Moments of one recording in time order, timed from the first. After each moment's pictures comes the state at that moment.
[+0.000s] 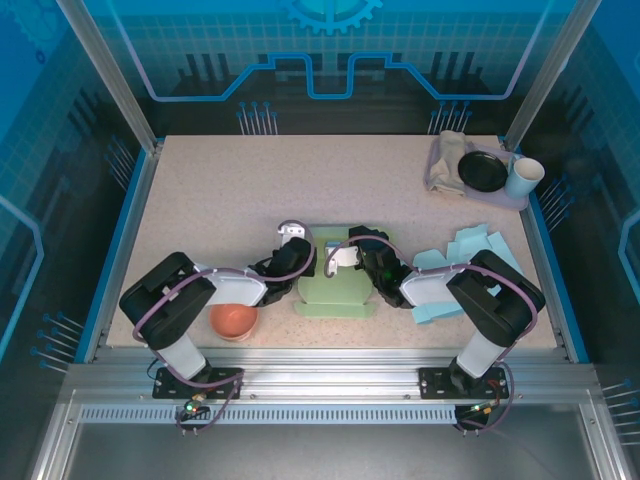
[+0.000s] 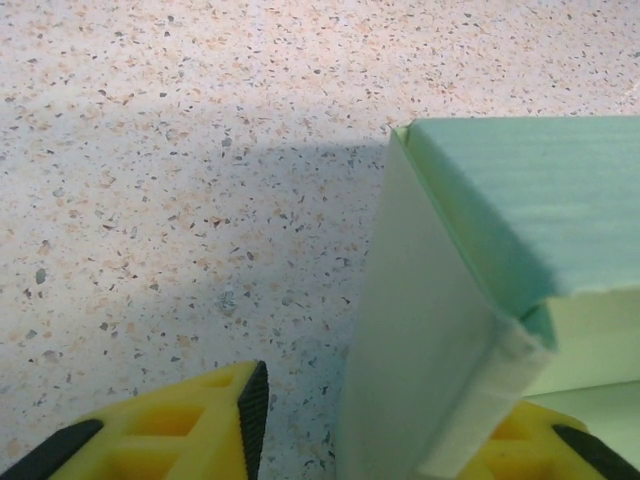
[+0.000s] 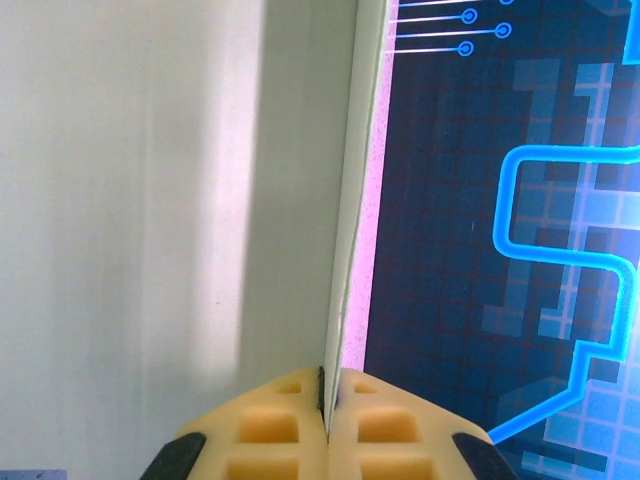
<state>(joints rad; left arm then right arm) -0.72 1.67 0.66 0.32 -0.44 -0.53 0.71 1.67 0.60 0.68 0.39 -1.38</state>
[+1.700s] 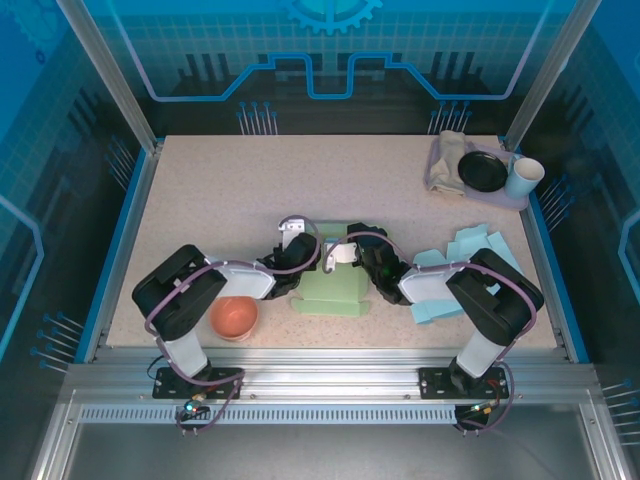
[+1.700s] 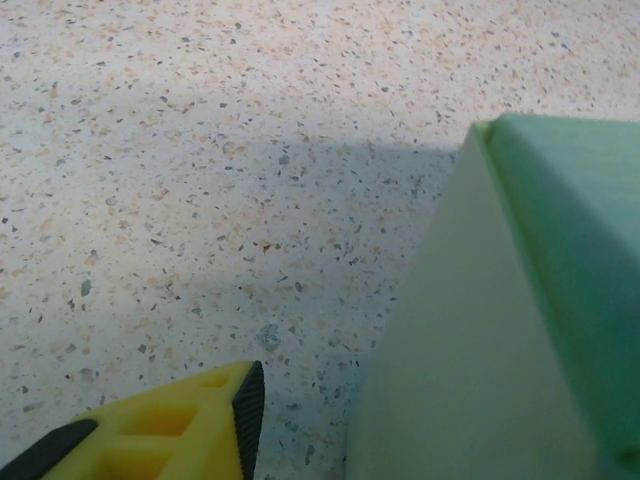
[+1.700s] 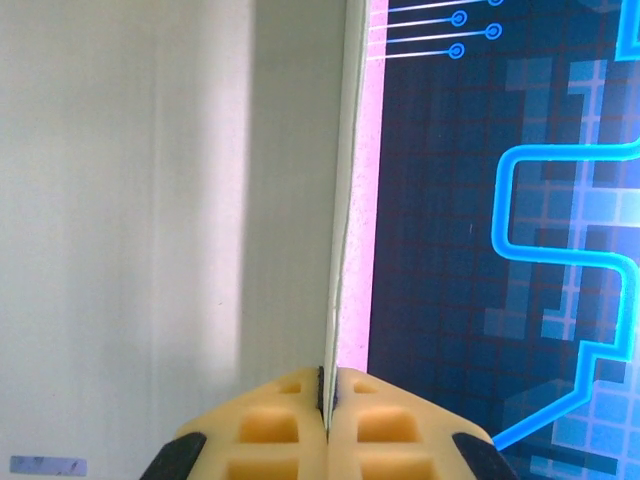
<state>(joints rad) -0.71 1.75 0.74 0.24 -0.52 -0.59 0.71 1.67 0.63 0.66 0.38 -1.34</state>
